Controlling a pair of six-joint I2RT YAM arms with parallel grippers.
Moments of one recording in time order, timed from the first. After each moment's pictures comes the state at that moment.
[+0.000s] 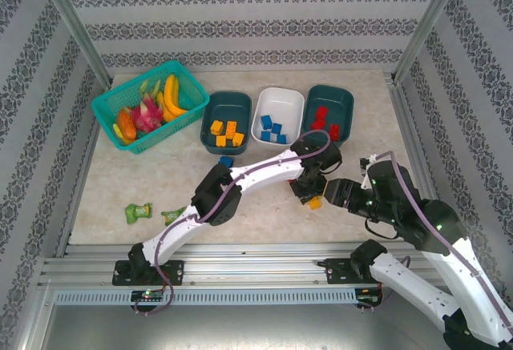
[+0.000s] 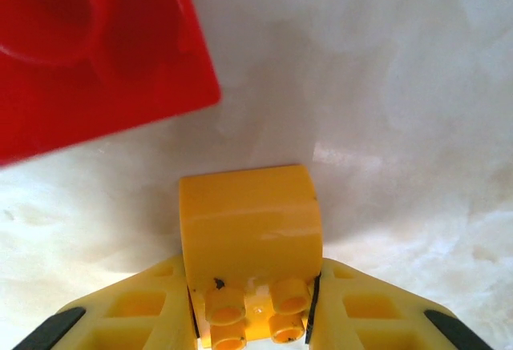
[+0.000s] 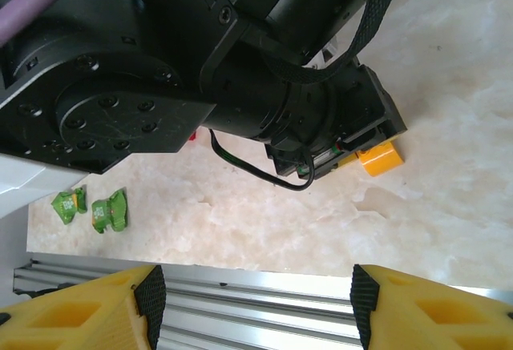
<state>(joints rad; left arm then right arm) -1.00 2.54 2.32 -1.15 0.20 -1.42 0.57 0.61 1.04 -1.21 -0.07 0.83</state>
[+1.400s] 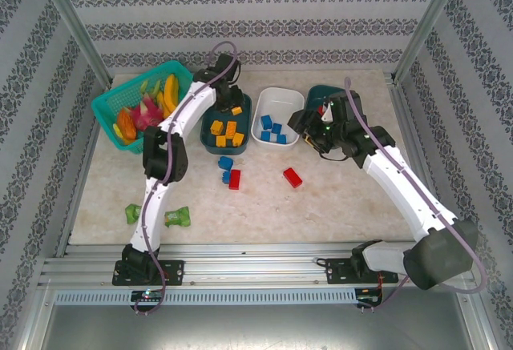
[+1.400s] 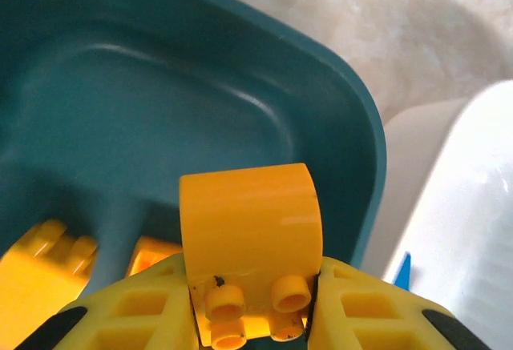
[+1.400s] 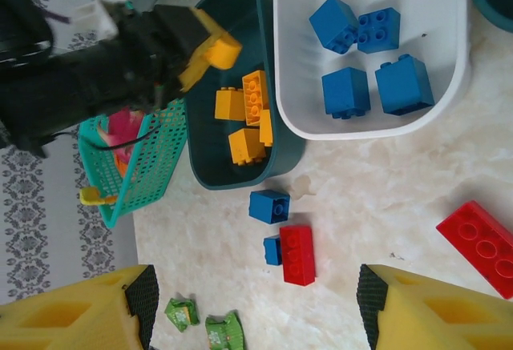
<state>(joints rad) -0.33 2.49 2.41 -0.98 0.06 -0.72 0.34 1.28 1.18 -0.60 -0.35 0.93</state>
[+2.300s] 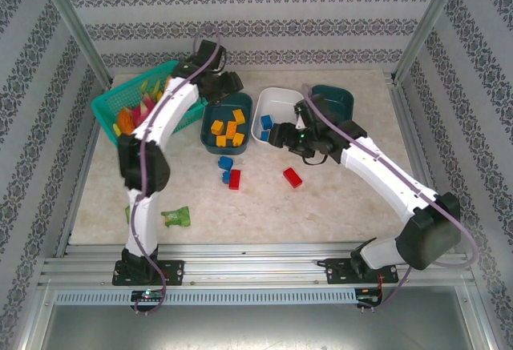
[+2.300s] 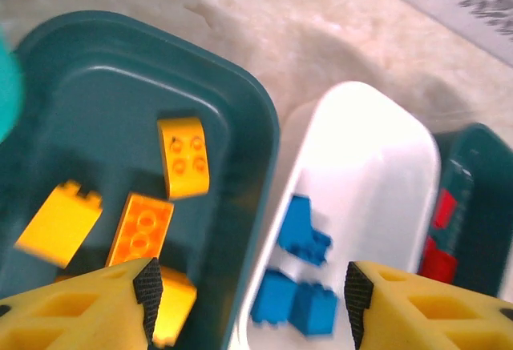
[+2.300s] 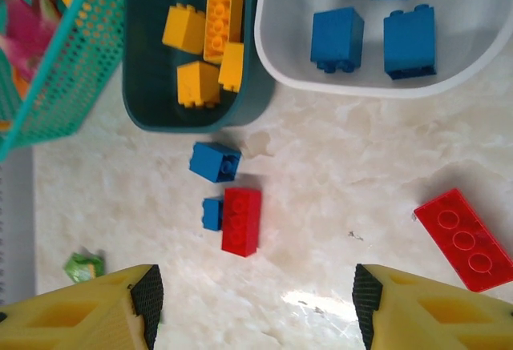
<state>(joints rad) -0.31 2.10 2.14 -0.93 0.13 -0.72 0.53 1.42 1.25 -0.71 -0.21 0.75</state>
